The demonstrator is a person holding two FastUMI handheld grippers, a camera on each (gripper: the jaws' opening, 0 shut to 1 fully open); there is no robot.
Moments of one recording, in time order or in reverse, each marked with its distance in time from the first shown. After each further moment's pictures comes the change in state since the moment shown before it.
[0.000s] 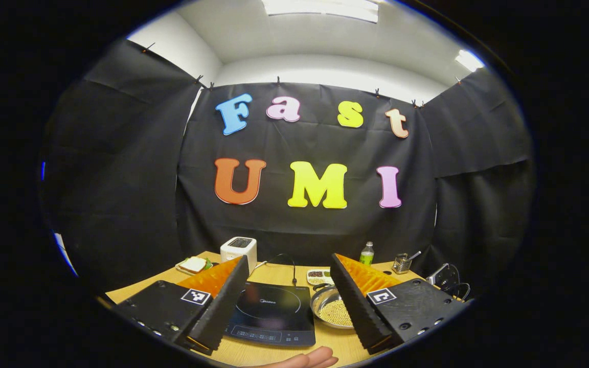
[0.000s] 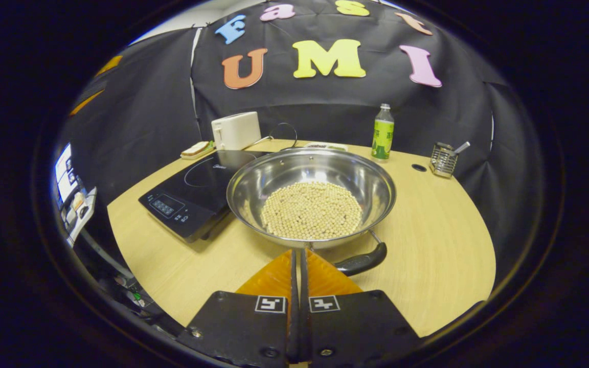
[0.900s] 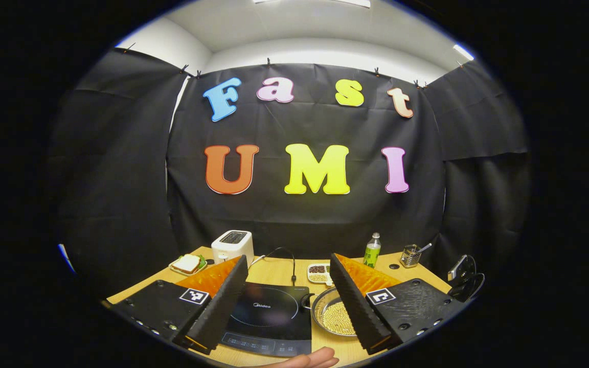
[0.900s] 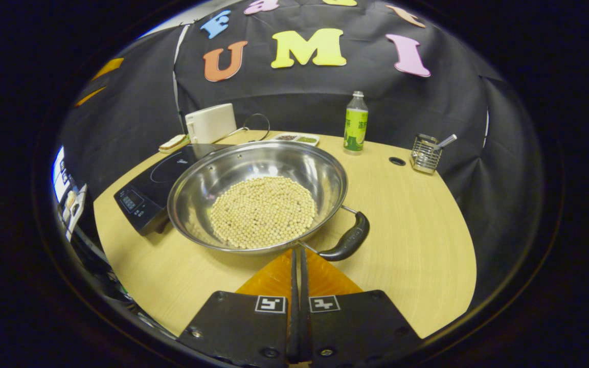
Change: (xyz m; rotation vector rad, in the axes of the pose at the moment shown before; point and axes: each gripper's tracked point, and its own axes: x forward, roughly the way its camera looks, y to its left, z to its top) left arm 0.076 -0.026 -0.009 0.045 0.106 0.015; right arm 0.019 -0.094 0.004 -0.005 0.076 -0.068
